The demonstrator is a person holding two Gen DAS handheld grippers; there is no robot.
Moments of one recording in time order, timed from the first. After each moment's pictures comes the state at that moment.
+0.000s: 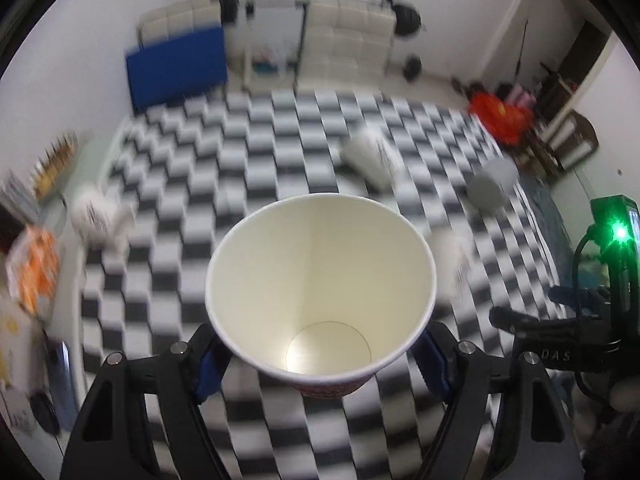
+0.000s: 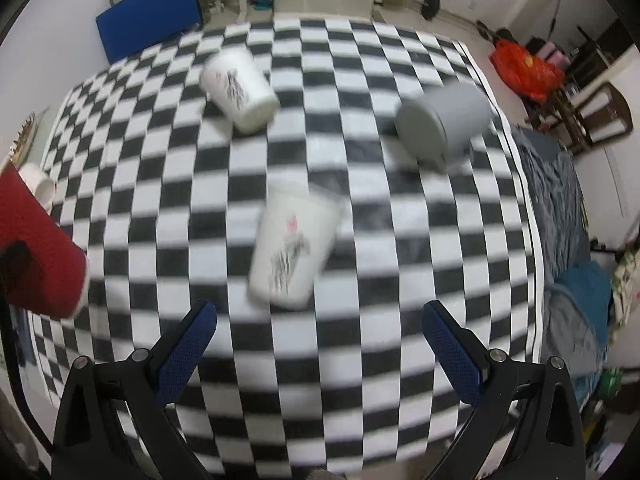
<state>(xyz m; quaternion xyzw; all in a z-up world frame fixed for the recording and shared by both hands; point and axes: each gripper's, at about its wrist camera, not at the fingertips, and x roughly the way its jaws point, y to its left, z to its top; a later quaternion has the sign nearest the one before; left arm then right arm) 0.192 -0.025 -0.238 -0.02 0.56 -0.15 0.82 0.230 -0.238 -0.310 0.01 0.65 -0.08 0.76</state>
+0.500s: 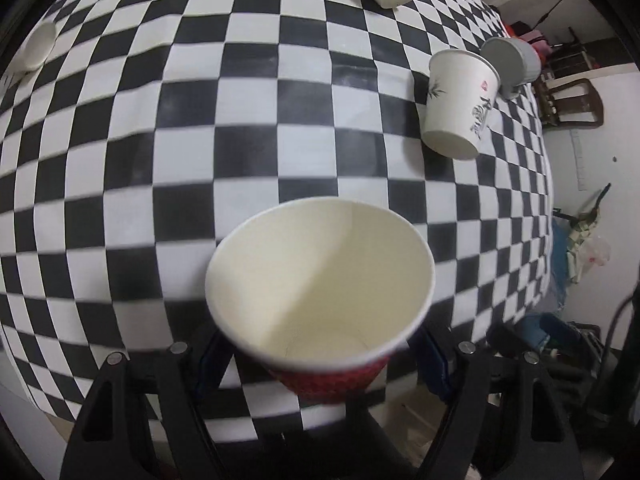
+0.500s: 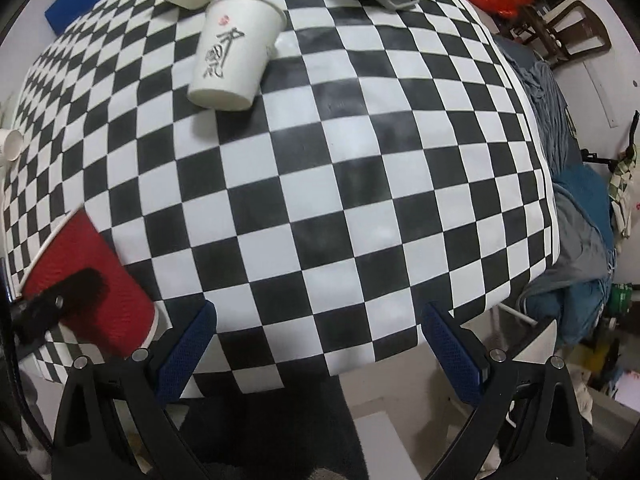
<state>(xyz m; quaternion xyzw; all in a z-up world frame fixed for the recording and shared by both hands) 0.159 -0.064 -0.335 -0.08 0.72 -0.16 0.67 0.121 -0.253 -0.357 0.06 0.71 -0.14 0.69</state>
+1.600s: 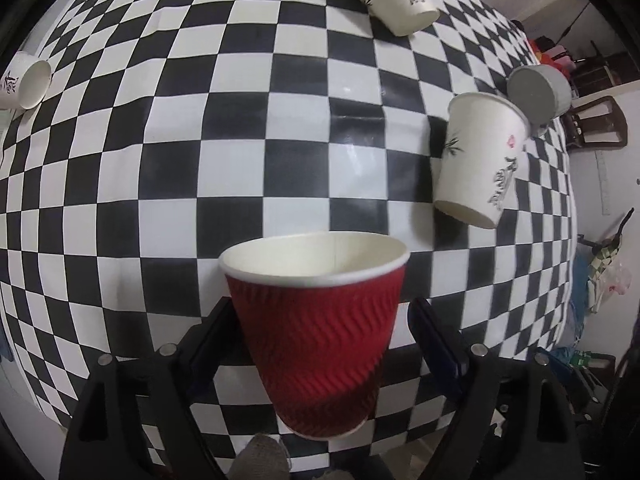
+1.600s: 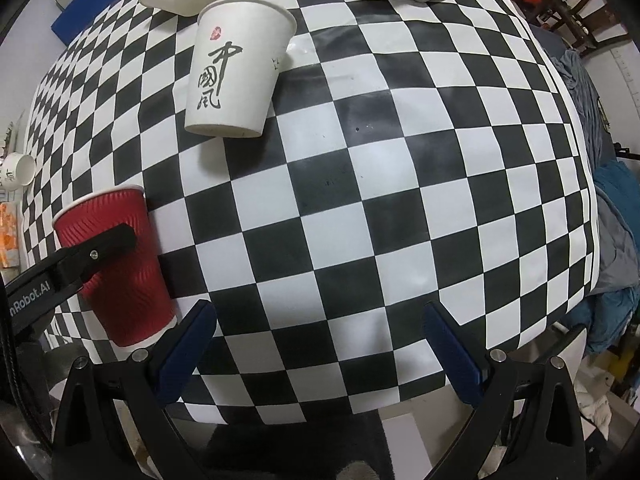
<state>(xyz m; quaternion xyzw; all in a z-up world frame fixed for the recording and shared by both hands) 0.193 -0.087 -0.336 -0.07 0.71 -0.11 0.70 0.174 -0.271 -0.369 0.12 0.72 -0.08 0.68</state>
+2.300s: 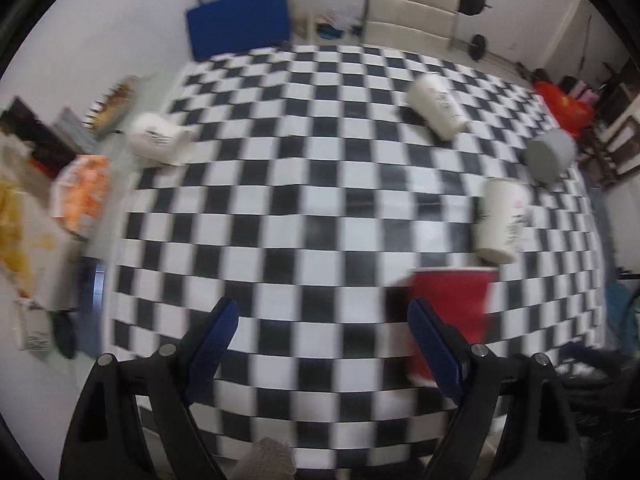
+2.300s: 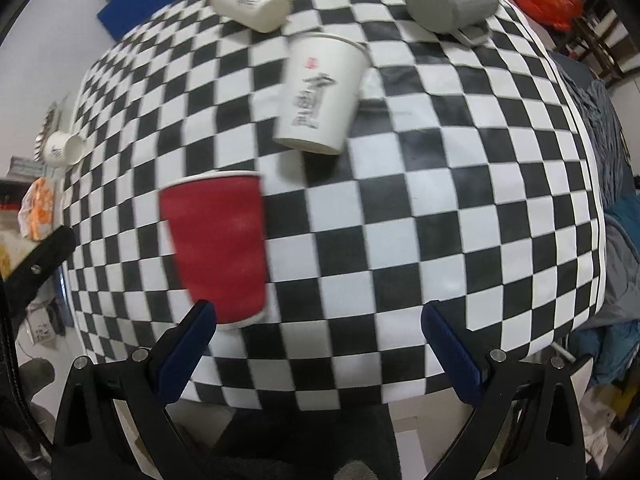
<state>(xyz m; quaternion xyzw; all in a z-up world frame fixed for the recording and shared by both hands) 0.153 -0.018 -0.247 0.01 0.59 0.01 0.81 0.170 -0.233 -0.316 0.10 0.69 -0.01 0.72</state>
